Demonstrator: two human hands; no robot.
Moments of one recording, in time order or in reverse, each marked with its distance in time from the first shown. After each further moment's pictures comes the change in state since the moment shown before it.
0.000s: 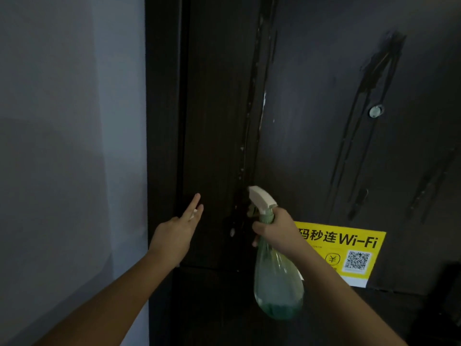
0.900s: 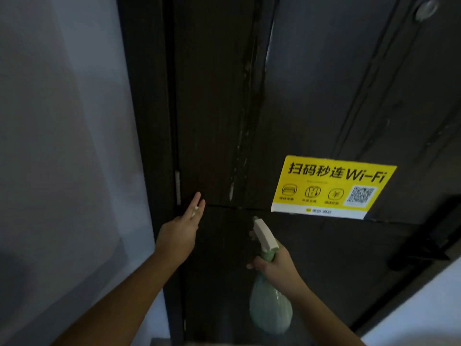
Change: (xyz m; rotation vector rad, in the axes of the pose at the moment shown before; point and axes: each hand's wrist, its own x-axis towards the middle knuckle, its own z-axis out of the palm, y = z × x) left_hand -0.108 0.041 0.081 -0.232 -0.193 -0.033; right_hand -0.105 0.179 0.068 0.089 -0.064 0.203
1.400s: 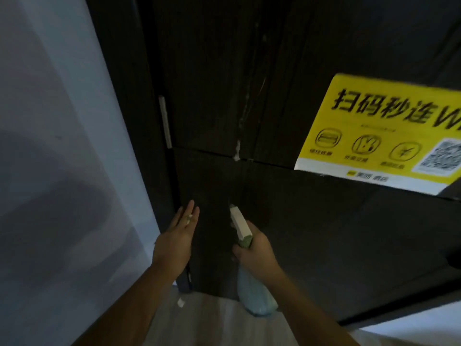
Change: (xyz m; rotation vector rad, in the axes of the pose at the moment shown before) left_hand -0.086 0.011 0.153 -0.007 -0.182 -0.242; right_hand 0.042 0.113 0.065 -0.049 -0.227 0.106
